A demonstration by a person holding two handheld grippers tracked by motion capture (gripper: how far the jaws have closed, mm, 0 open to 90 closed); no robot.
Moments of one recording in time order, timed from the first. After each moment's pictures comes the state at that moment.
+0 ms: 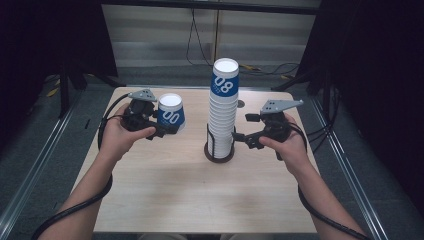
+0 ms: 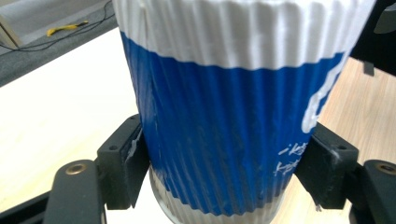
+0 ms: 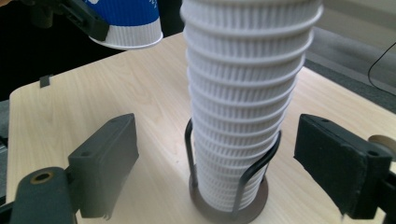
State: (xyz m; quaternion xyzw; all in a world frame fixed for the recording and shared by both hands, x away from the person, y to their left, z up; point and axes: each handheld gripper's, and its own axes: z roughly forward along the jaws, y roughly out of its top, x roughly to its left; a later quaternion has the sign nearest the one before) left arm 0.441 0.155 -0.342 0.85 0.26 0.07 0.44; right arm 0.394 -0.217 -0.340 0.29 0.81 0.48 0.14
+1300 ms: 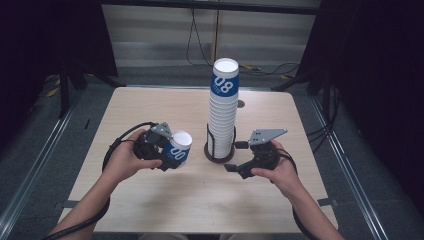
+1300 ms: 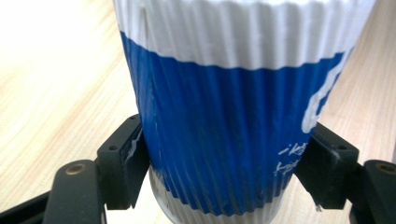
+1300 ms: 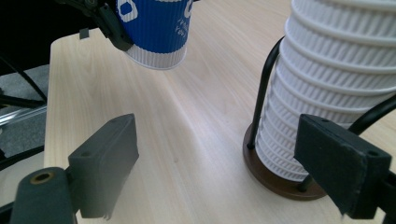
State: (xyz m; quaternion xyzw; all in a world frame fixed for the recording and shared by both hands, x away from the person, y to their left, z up) left arm 0.403 0.128 -0.390 0.93 0.18 0.03 0.31; right arm 0.361 -0.200 -0.398 0.24 0.85 0.47 0.09
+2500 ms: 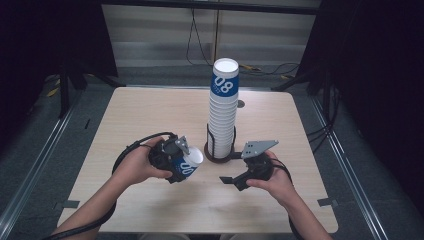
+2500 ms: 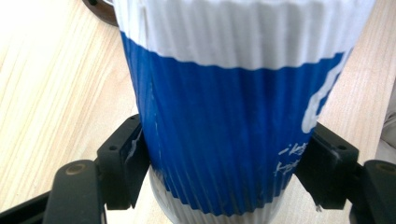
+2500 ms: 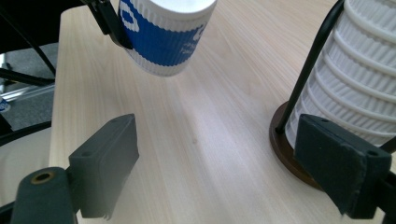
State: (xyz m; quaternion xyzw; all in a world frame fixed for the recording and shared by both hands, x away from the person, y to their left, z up) left arm 0.387 0.088 -0.394 0.97 0.11 0.02 0.20; right arm 0.347 -0.189 -0.421 0.22 0.86 0.45 0.08
